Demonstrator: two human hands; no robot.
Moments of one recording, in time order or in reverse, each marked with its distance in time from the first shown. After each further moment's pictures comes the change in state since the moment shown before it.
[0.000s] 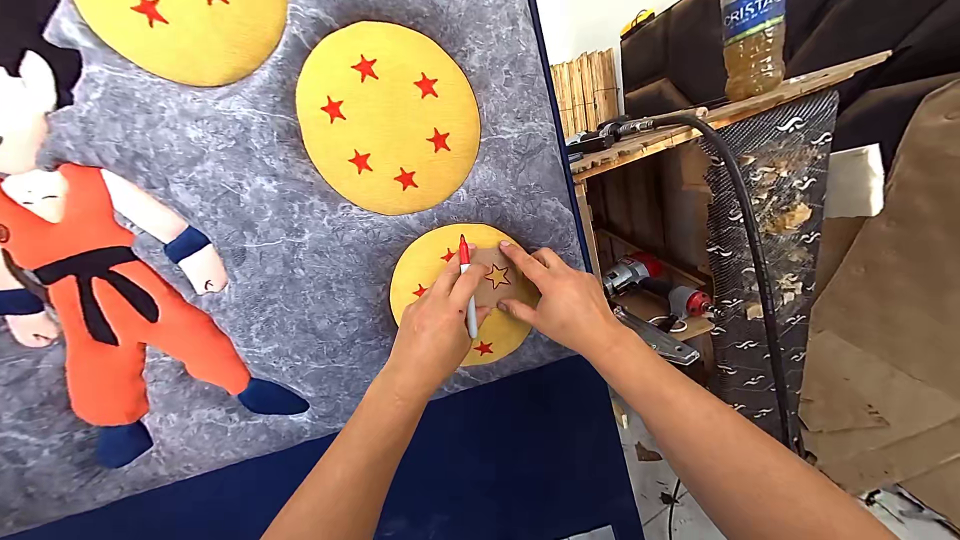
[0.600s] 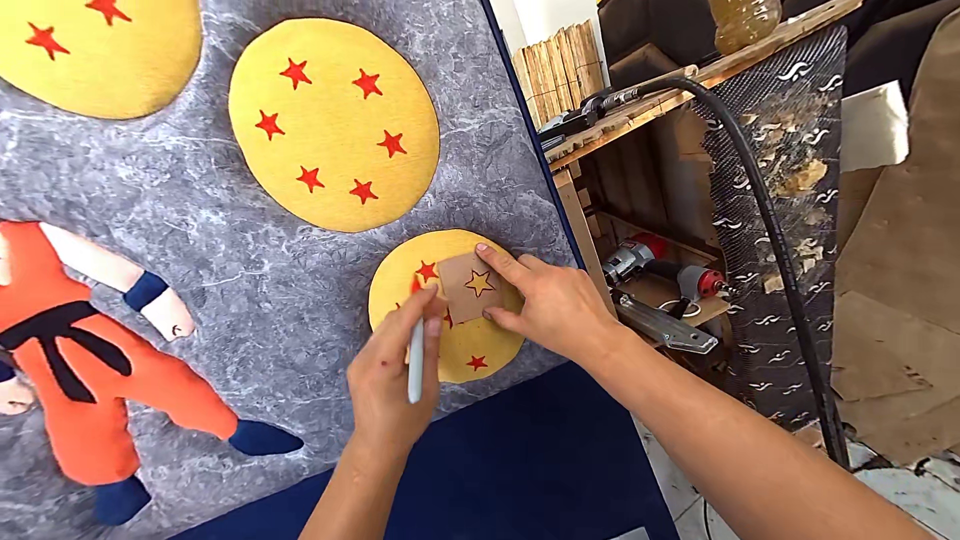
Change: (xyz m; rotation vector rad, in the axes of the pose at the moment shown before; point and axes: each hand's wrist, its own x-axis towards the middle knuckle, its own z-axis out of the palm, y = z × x) left_hand -0.022 0.001 -0.014 -0.259 0.271 -0.016; right_hand 0.005 -0.002 0.002 0.000 -0.056 0.034
